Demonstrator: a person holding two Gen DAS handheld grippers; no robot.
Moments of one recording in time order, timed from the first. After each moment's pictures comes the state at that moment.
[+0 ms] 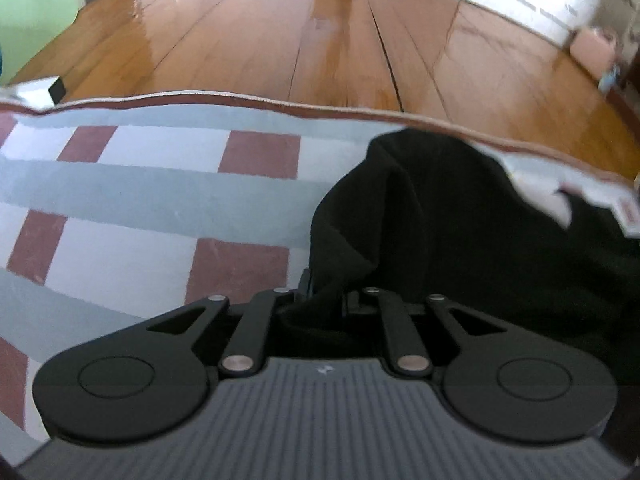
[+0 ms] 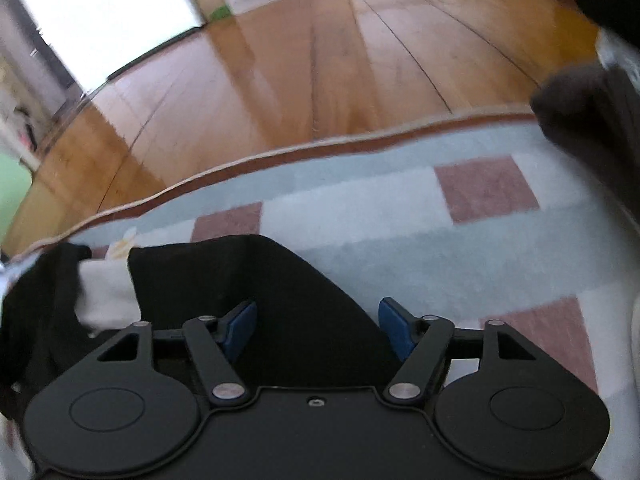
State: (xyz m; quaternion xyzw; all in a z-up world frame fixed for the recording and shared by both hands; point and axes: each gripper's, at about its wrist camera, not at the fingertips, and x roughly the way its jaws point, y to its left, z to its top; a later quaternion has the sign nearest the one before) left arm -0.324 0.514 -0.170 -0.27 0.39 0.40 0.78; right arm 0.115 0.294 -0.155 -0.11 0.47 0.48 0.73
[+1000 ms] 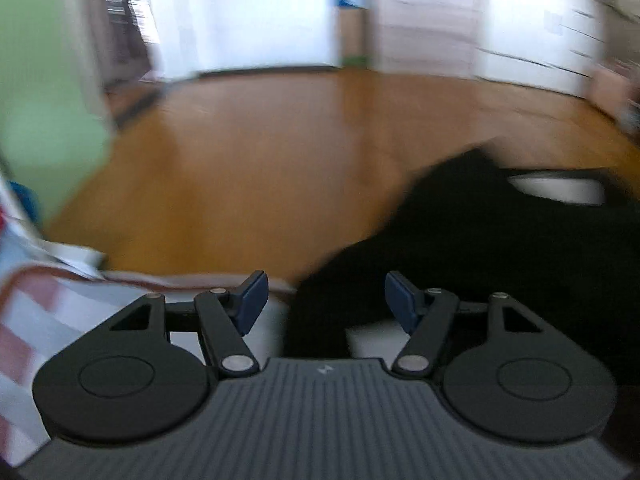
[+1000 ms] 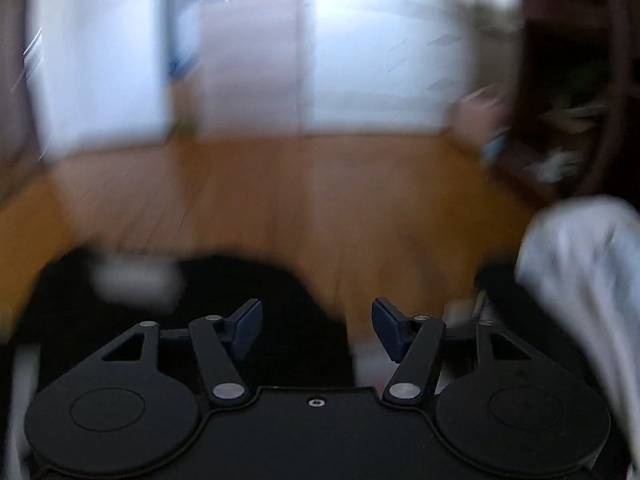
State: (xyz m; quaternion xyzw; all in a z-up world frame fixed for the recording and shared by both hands) left arm -0.266 0.531 -0.090 -0.15 0.33 0.44 0.82; right arm 0.090 0.281 -0.020 -0.18 0.30 0.42 0.83
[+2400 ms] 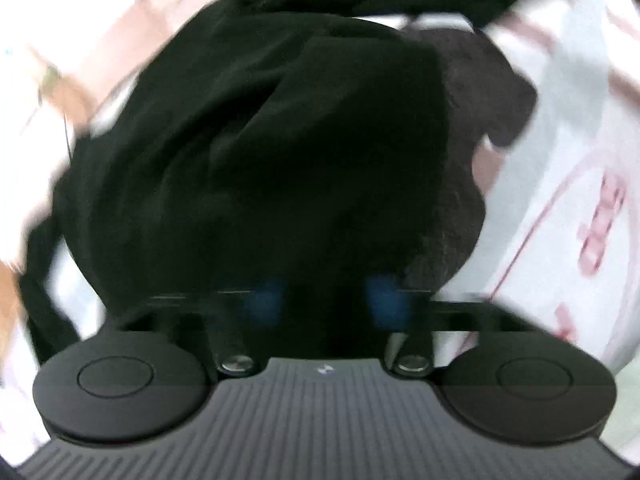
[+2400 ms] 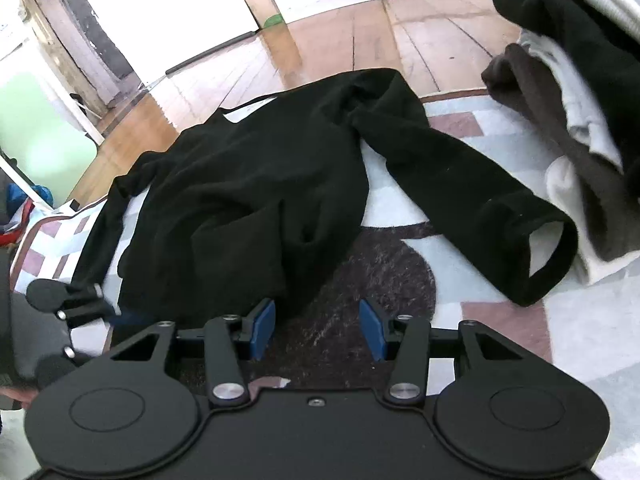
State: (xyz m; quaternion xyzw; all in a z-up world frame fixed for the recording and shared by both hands) left arm -0.164 0.289 -0.160 0.03 0.53 0.16 0.83; right arm 0.050 0.144 -0.115 -0.08 0.46 0.54 0.70
